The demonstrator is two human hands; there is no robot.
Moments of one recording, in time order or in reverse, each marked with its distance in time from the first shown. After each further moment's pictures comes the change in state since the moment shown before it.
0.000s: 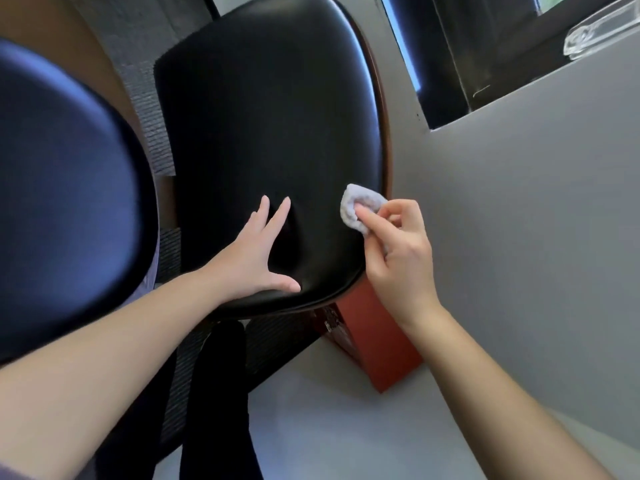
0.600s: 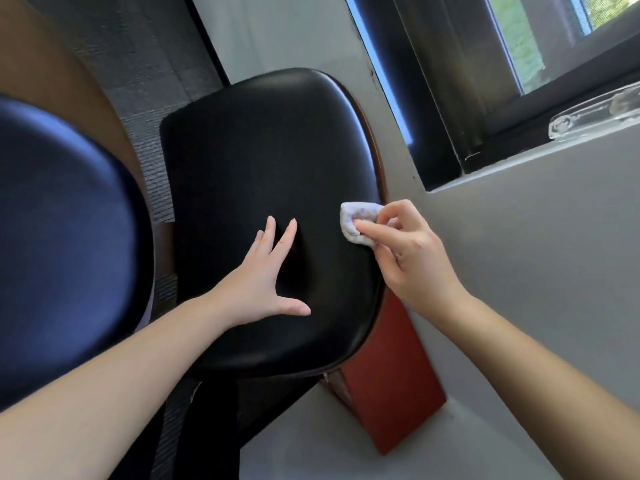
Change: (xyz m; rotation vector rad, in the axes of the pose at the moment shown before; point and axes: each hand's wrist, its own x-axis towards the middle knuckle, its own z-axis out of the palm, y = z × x) left_hand 0.038 0.010 -0.034 0.025 0.024 0.056; right_hand 0.086 0.020 -0.015 -0.071 -0.183 -0.249
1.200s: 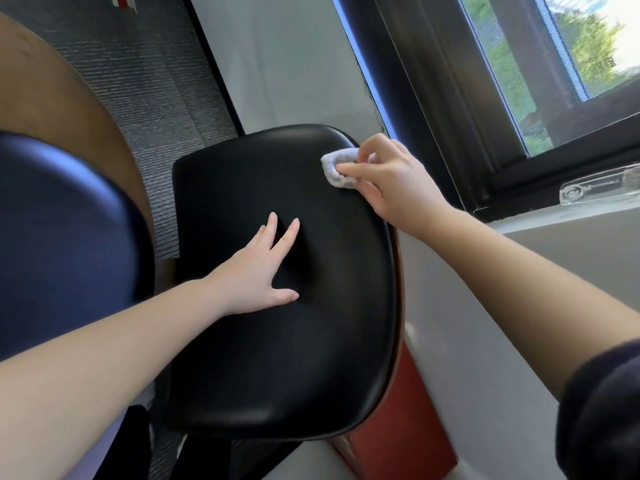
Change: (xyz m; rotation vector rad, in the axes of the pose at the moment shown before) left_hand 0.051 -0.018 -0.064 0.250 0.077 0.079; right_hand 0.161 0.034 0.001 -0.235 -0.071 -0.247
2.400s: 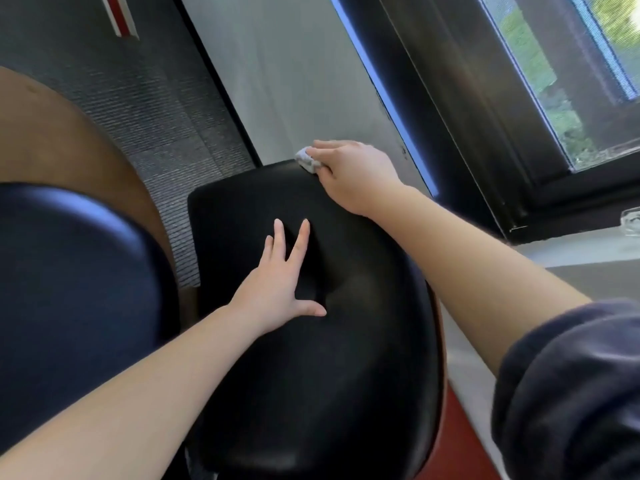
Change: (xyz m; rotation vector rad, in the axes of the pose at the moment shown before) left_hand 0.032 -0.005 -0.026 -0.011 0.067 -0.102; right_hand 0.103 -0.015 0.038 -0.024 -0.251 0.210
